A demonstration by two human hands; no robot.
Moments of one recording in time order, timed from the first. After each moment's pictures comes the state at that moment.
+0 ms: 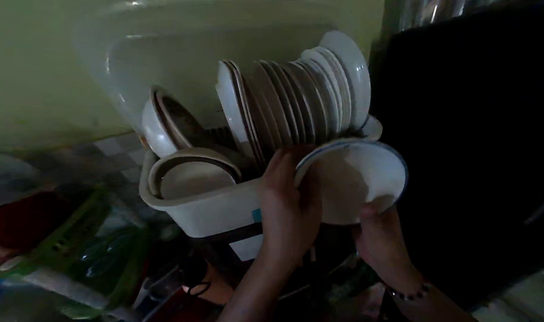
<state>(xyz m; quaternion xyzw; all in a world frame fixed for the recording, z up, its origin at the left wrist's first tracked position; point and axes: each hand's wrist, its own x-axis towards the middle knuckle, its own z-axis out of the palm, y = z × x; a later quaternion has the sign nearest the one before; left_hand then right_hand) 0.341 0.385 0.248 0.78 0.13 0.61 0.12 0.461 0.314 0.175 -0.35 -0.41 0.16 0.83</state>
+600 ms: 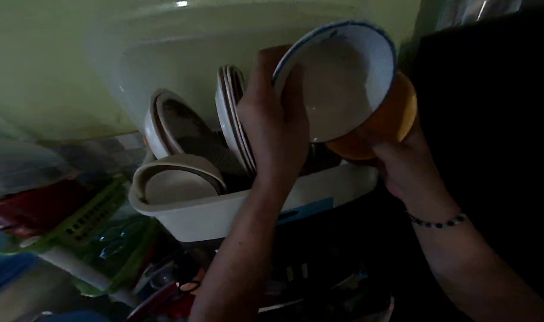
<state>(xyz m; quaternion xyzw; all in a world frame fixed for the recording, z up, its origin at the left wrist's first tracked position) 0.418 0.438 0.332 0.69 0.11 0.72 0.01 0.601 0.364 0.254 -0.44 -0.53 0.15 0.71</state>
